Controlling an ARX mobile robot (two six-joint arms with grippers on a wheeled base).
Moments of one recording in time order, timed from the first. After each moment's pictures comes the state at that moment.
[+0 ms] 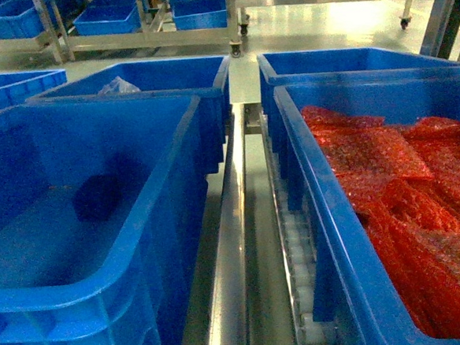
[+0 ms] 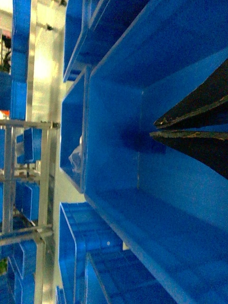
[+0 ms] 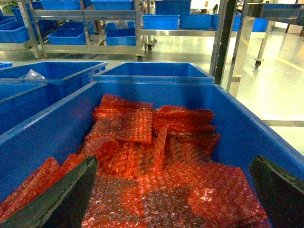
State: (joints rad) left arm 0.00 0.50 0.07 0.43 0.00 -0.02; right arm 0.00 0.01 0.01 0.00 0.00 0.00
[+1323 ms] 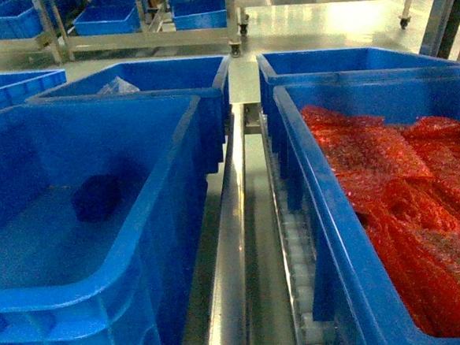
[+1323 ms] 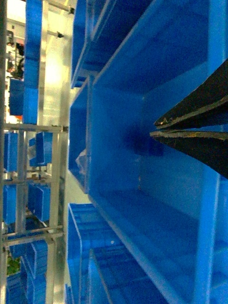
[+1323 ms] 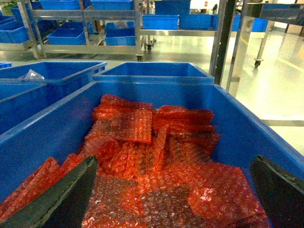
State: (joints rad) left arm 0.00 0.01 0.01 0.02 0.00 -0.01; right arm 0.00 0.01 0.01 0.00 0.00 0.00
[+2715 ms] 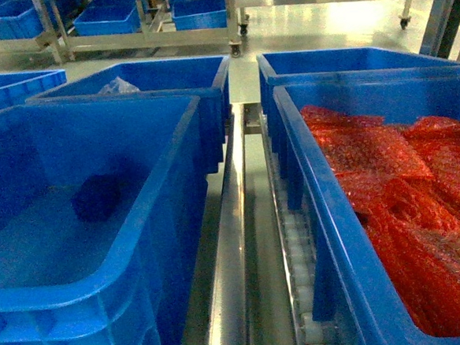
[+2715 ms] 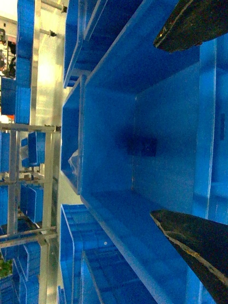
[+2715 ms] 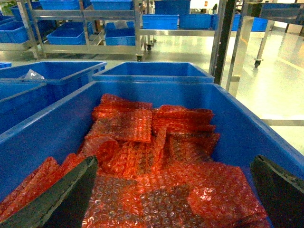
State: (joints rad) left arm 0.00 0.01 0.01 0.00 0.00 -0.01; right arm 0.00 0.01 0.01 -0.01 0.00 0.00
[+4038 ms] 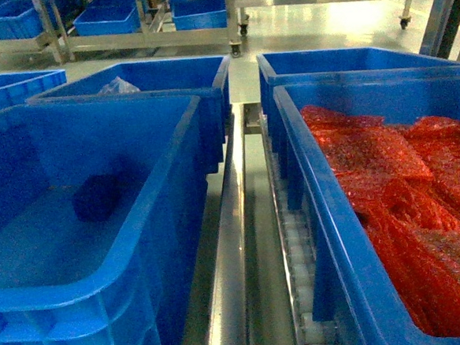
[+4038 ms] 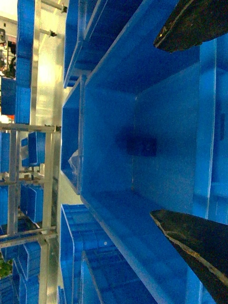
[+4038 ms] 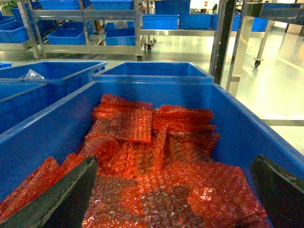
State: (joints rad) left arm 0.00 0.01 0.01 0.00 0.00 -0.01; right arm 0.00 0.01 0.01 -0.01 0.00 0.00
